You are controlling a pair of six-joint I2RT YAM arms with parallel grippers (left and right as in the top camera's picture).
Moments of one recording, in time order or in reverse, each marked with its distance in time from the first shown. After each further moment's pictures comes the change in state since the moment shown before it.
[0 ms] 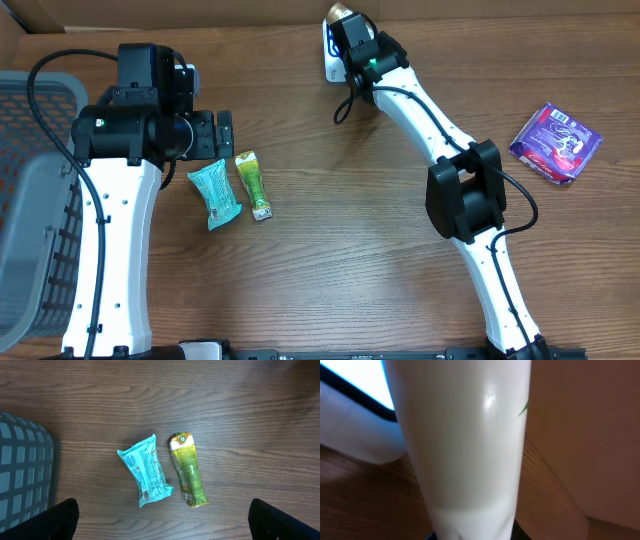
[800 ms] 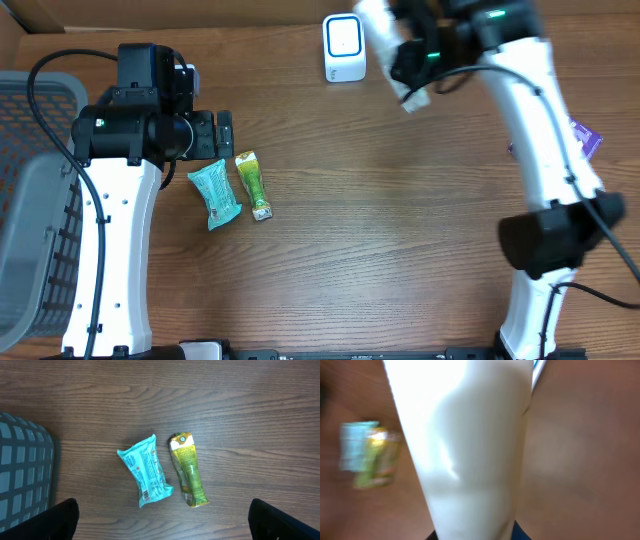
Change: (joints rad) left arm 0.000 0.000 0.000 0.000 0.000 0.000; right arm -0.229 -0.455 -0.002 -0.635 -1.014 0.363
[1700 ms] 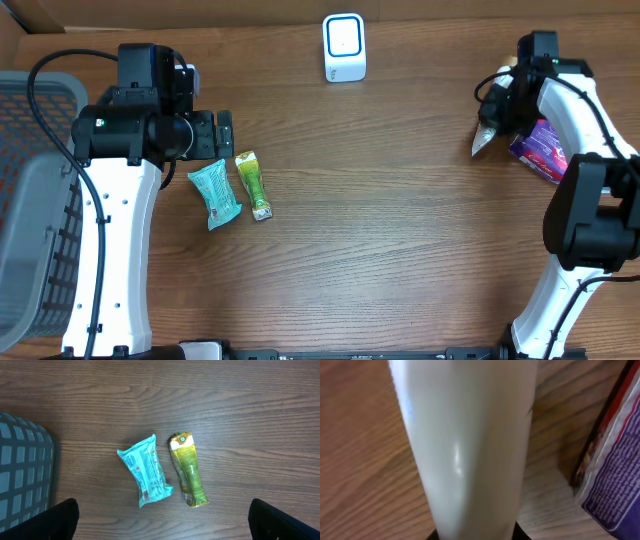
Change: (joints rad) left arm 0.000 0.000 0.000 0.000 0.000 0.000; right arm -0.316 0.006 -0.682 0.469 0.251 0.518
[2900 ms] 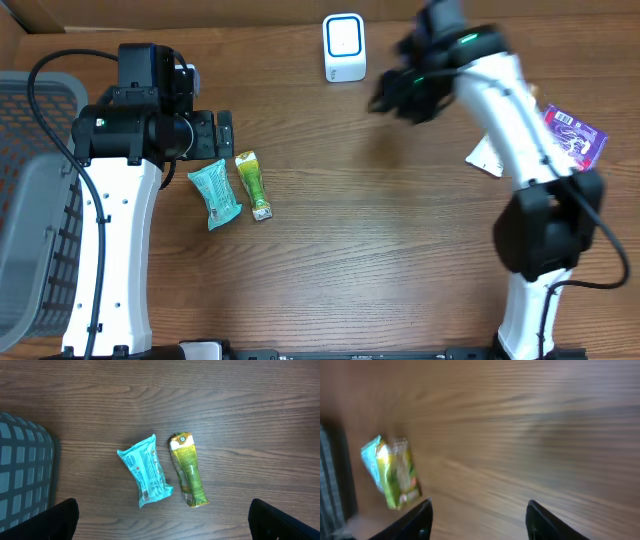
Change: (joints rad) left arm 0.000 0.001 0.000 0.000 0.000 0.000; right arm 0.424 -0.002 0.289 -0.197 -0.304 -0.111
